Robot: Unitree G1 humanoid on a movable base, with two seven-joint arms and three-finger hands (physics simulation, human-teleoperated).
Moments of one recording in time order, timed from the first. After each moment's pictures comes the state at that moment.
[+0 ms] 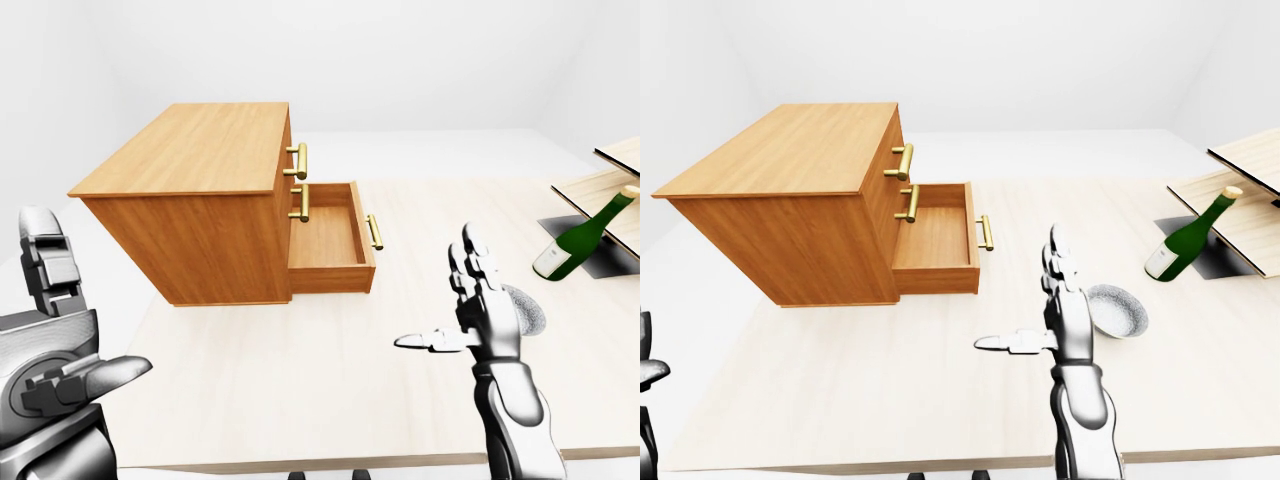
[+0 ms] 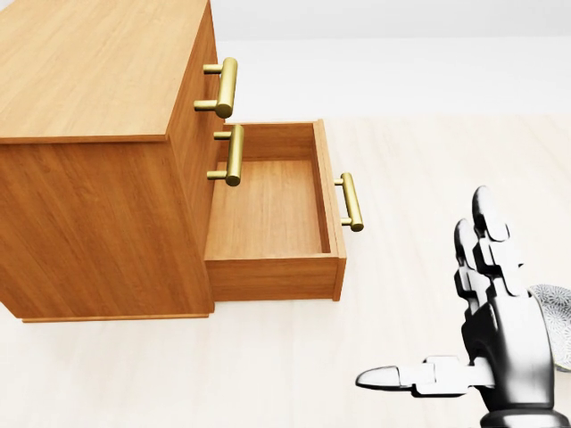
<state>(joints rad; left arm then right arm) 0.20 0.00 0.48 -0.91 -0.76 0.09 0.01 0.19 -0.02 -0.08 -0.49 0.00 0.09 0.08</state>
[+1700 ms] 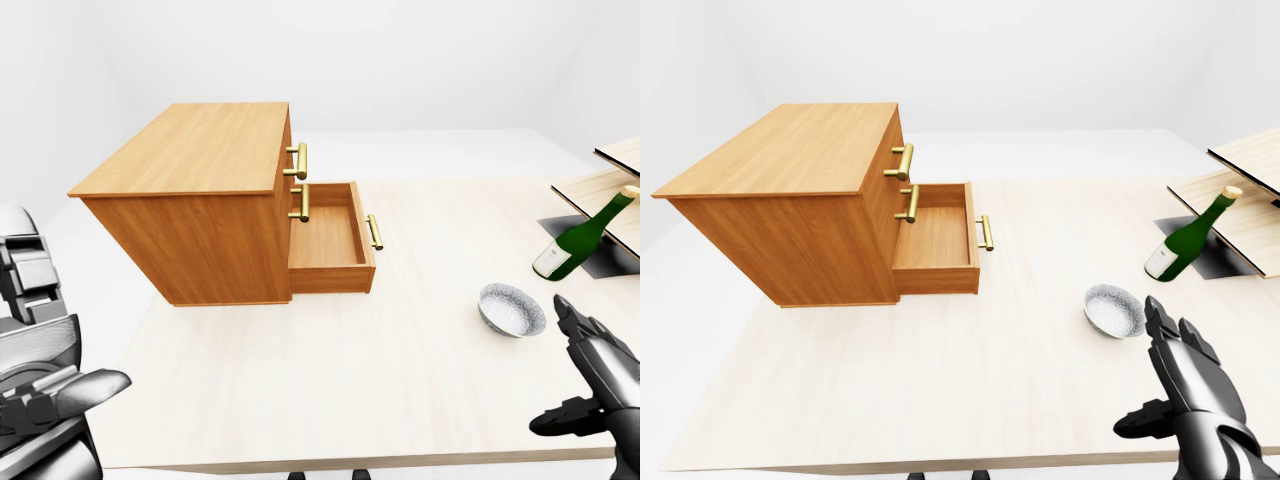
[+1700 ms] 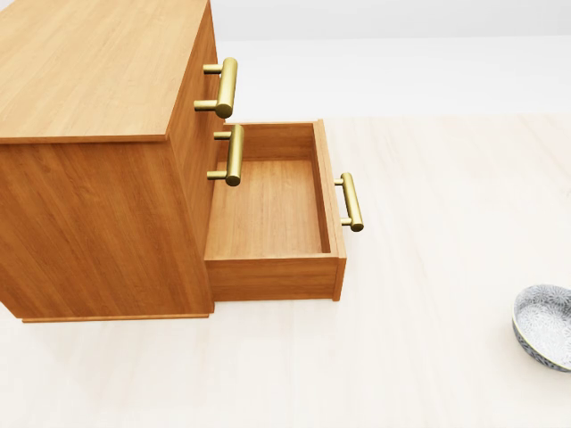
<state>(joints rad) 0.21 0.01 0.53 -0.96 -0.82 0.09 0.02 0.27 -0.06 -0.68 -0.59 -0.99 0.09 0.70</state>
